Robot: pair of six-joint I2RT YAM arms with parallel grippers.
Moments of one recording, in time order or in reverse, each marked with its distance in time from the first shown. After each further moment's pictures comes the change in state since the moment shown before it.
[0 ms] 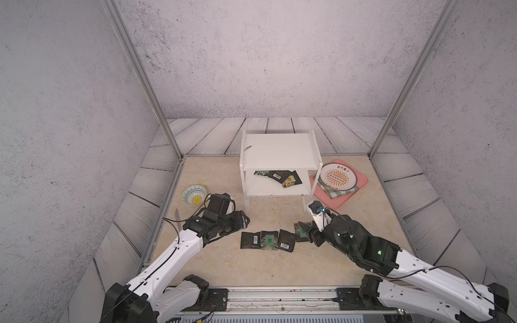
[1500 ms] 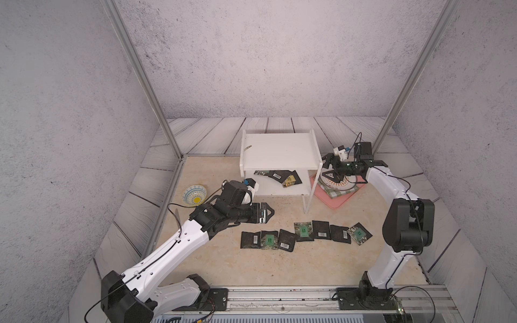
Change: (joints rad) left arm -0.243 0.084 0.272 -0.014 0.025 0.124; right arm -0.912 1.051 0.816 -0.164 -1.196 0.462
